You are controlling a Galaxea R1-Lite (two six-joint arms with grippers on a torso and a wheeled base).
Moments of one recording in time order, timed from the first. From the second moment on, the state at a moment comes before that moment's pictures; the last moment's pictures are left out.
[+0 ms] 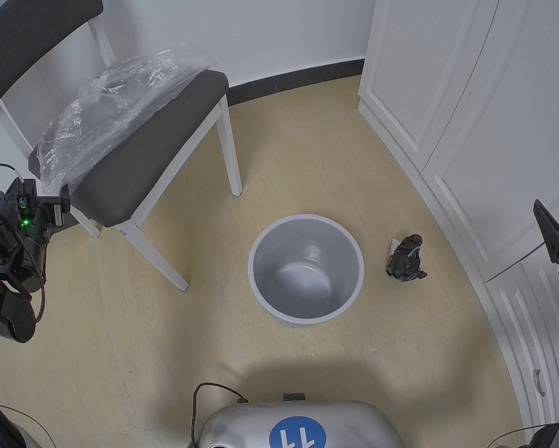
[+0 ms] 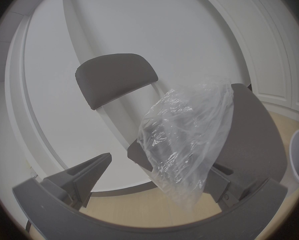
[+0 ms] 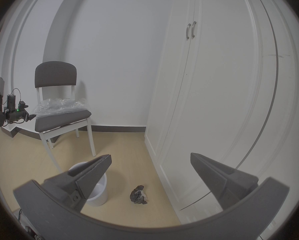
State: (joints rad) left arm 0.09 1.79 -0.50 -1.54 0.32 0.39; right arm 0.63 0.94 -0.38 -0.82 -0.63 -0.35
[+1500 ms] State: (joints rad) left arm 0.06 1.79 -0.52 -1.54 0.35 0.35; right arm 0.65 0.98 -0.38 -0.91 -0.64 -0.34
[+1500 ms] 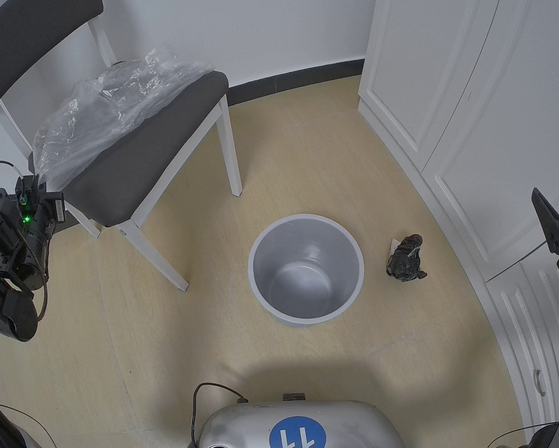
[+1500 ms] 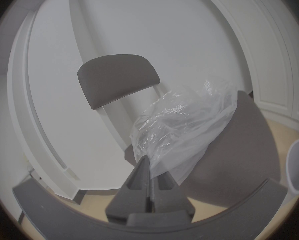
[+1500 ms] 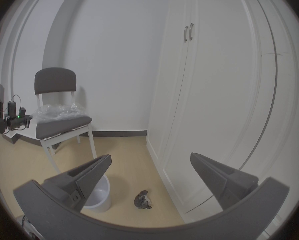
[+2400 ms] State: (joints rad) left arm -0.37 1.69 -0.60 -1.49 0.34 0.24; right arm 0.70 1.20 -0.51 -1.08 -0.63 -0.28
